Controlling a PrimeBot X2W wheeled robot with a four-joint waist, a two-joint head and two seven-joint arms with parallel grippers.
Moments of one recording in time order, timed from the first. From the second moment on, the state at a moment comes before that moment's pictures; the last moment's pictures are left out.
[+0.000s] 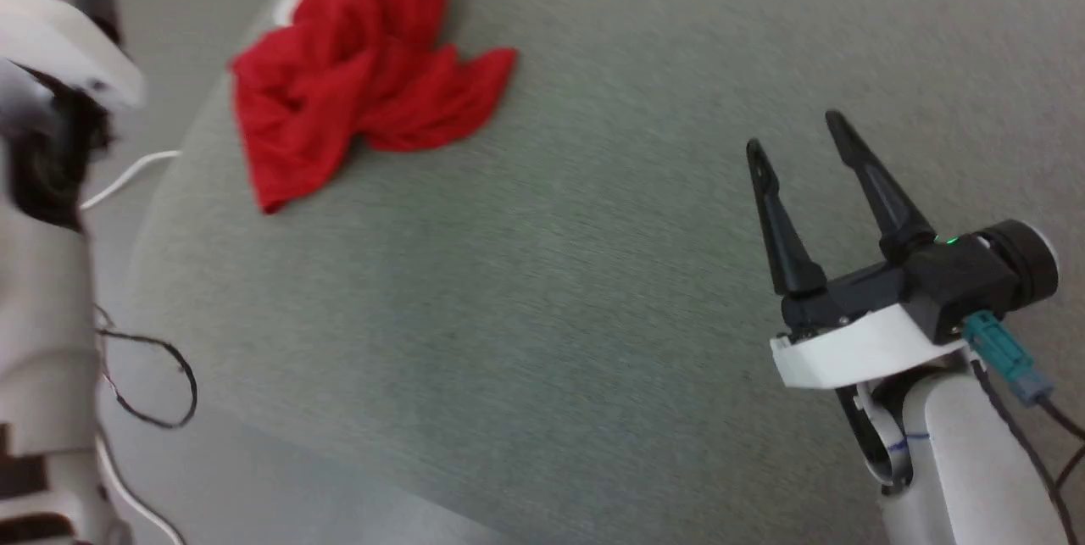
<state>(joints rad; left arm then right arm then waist) -0.85 0.36 0.06 0.49 -0.43 0.05 0.23 -0.25 -0.05 0.14 -0.05 -0.01 0.13 -0.18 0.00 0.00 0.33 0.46</state>
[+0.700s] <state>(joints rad) -0.72 0.55 0.18 0.26 -0.55 0.25 0.88 -0.35 -0.04 0.16 0.01 0.08 0.13 -0.26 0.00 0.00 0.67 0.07</state>
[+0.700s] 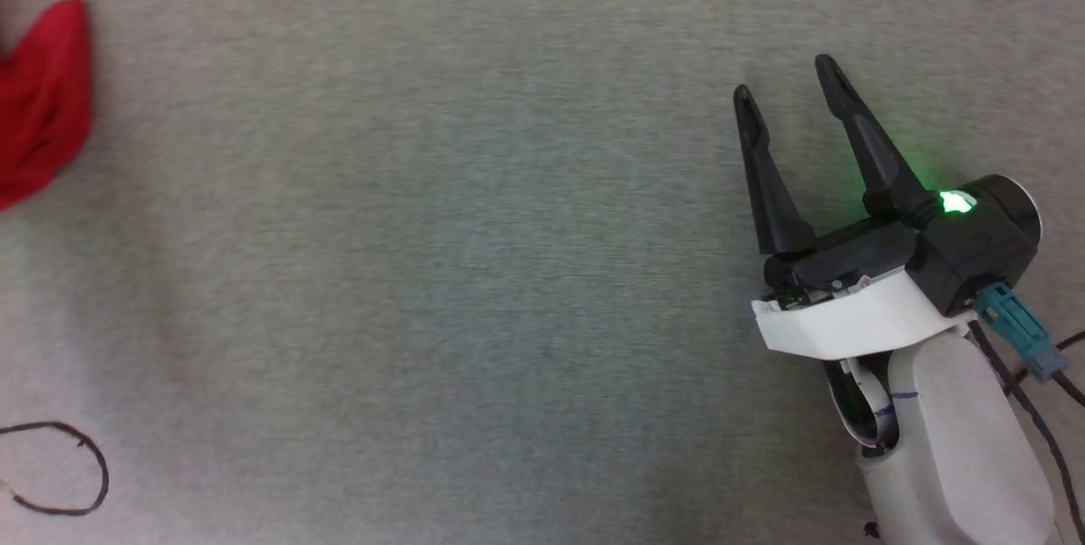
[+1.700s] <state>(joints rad) -0.88 0.27 -0.23 0.23 -0.32 0.01 -0.08 -0.06 -0.05 0.04 0.09 0.12 0.13 -0.25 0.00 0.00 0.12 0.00</state>
